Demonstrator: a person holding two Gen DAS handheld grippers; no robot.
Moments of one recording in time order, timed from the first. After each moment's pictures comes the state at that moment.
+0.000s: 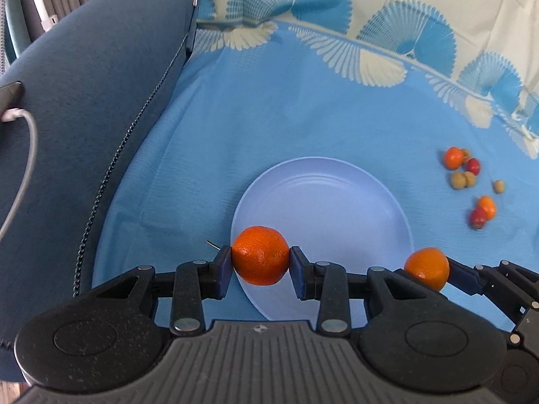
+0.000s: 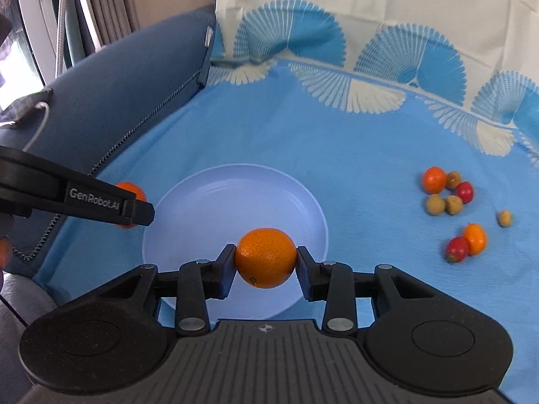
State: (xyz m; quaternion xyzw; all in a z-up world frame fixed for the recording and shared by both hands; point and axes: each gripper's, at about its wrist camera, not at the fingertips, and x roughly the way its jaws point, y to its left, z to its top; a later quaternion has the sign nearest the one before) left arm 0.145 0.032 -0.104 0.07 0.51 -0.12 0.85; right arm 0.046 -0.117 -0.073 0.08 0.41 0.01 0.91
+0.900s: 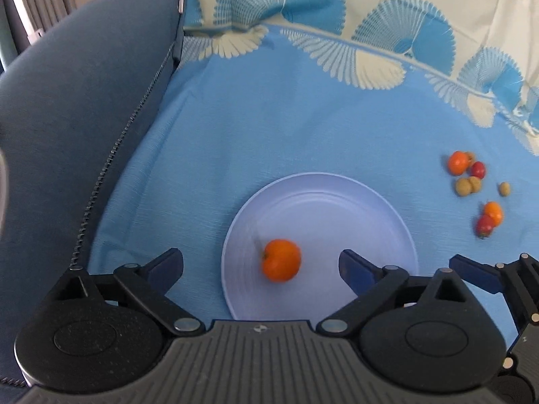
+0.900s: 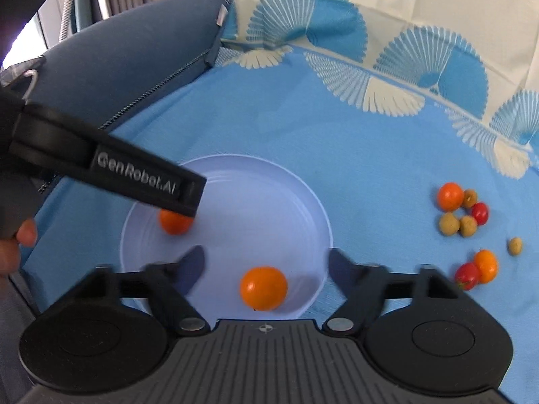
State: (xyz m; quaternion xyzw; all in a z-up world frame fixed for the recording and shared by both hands) left arm 0.157 0.023 -0.108 0.08 0.49 -0.13 0.86; right arm 0.068 -0.114 -0.091 0.03 0.43 0.03 0.90
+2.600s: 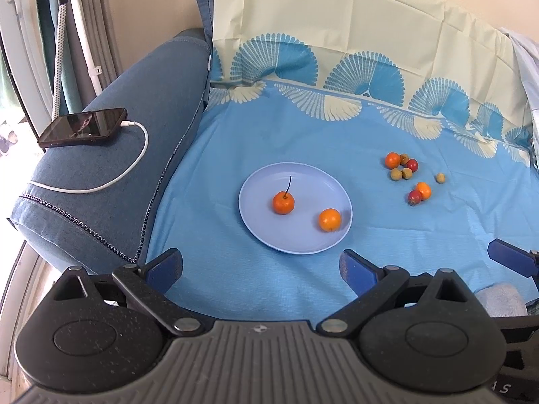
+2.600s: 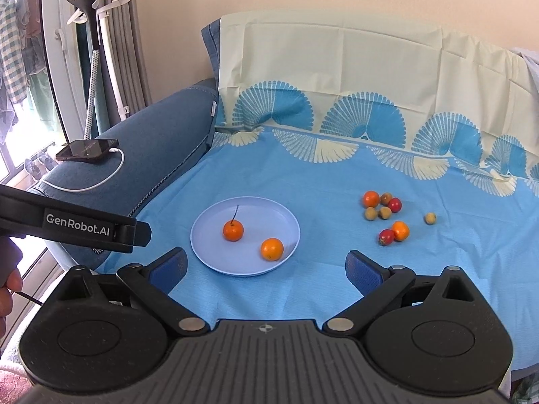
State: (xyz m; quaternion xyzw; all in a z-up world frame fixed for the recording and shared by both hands) left arm -0.047 0.076 0.000 0.07 0.41 -0.13 0.90; right arm -0.147 -0.103 0.027 0.08 0.31 -0.04 0.95
